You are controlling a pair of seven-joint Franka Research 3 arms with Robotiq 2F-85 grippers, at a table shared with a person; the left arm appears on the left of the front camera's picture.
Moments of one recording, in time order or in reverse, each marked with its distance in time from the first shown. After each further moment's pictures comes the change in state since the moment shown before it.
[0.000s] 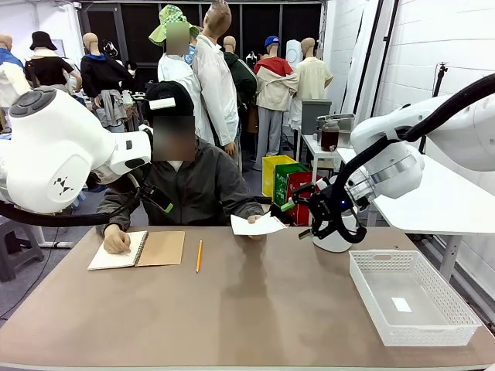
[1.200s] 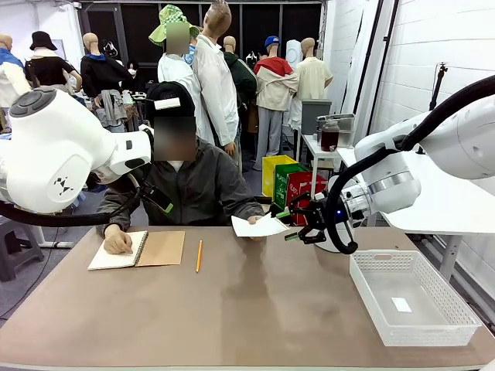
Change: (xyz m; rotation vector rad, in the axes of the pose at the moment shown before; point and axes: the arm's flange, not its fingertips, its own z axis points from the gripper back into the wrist) left arm 0.000 0.000 0.000 0.000 0.000 0.000; right arm 0.006 -0.026 -0.017 0.125 0.040 -0.101
